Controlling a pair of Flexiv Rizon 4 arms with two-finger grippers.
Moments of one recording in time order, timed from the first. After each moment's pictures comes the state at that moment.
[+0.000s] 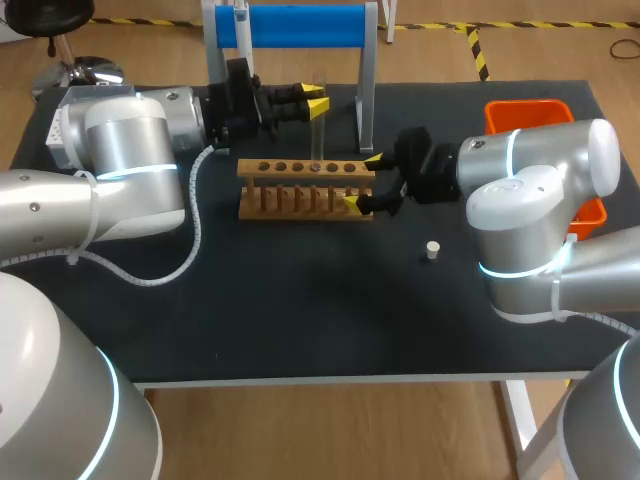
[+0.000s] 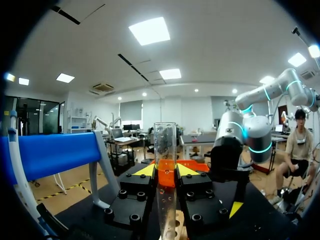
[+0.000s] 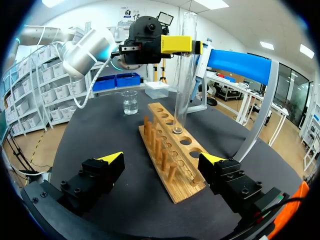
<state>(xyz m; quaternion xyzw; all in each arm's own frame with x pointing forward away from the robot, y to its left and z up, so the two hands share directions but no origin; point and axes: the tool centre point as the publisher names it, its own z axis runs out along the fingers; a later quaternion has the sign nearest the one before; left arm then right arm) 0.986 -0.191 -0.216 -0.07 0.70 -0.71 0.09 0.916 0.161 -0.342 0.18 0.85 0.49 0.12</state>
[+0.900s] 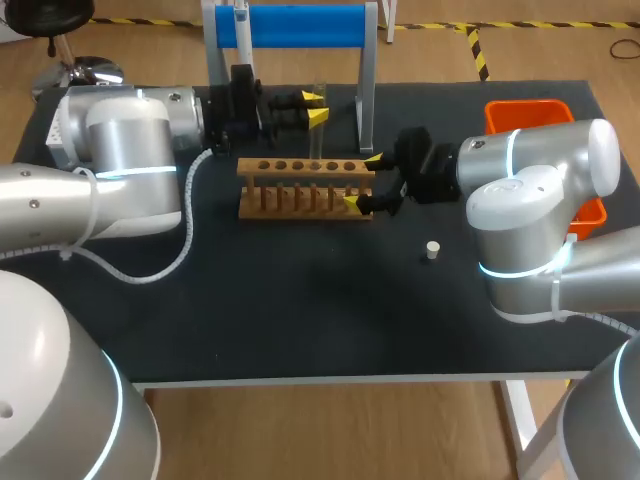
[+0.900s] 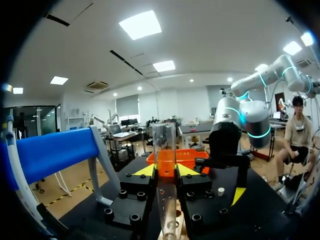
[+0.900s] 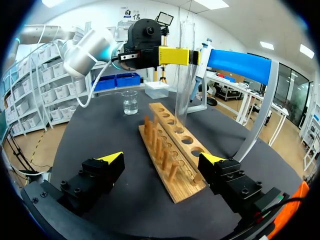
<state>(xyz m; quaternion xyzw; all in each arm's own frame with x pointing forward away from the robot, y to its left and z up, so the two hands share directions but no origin) 0.984 -0.190 -0.233 -0.04 0.73 -0.68 0.10 0.916 0.161 -0.342 0.18 0.85 0.49 0.12</state>
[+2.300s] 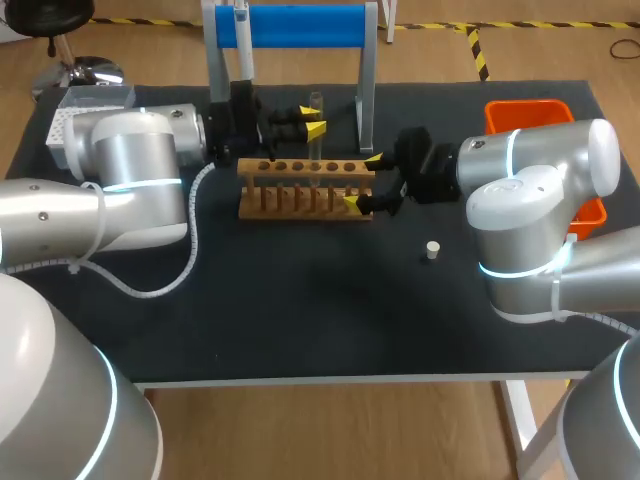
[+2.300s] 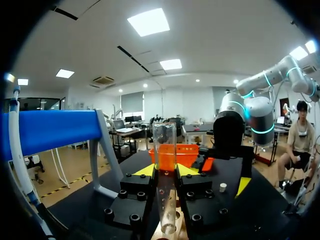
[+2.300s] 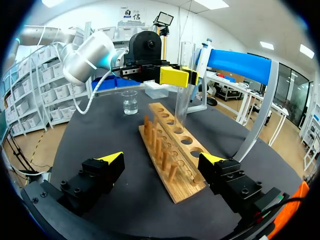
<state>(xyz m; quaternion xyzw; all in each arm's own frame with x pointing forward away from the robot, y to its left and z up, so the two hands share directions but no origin) 0.989 -0.185 -0.264 -0.08 0.72 -0.68 0.10 0.916 0.161 -0.342 0.18 0.85 0.49 0.12</state>
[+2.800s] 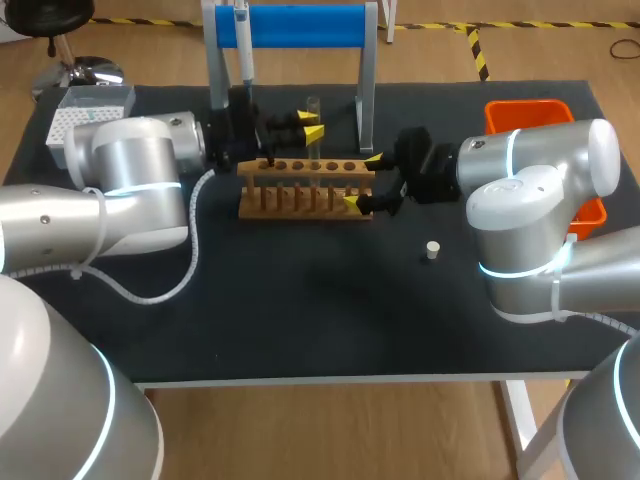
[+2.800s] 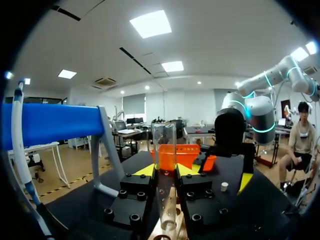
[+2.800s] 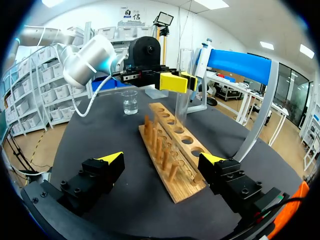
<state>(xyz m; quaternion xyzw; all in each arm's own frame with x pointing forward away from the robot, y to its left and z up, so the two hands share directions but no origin) 0.991 -0.182 -0.274 -0.08 0.71 -0.69 0.10 0.916 0.161 -0.342 0.18 0.85 0.49 0.12</state>
